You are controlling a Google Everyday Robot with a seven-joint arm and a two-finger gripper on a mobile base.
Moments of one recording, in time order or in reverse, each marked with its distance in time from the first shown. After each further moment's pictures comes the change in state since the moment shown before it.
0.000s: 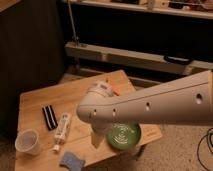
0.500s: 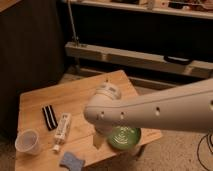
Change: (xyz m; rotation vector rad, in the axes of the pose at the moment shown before) arm 0.005 0.001 0.008 -0.074 -0.126 -0.057
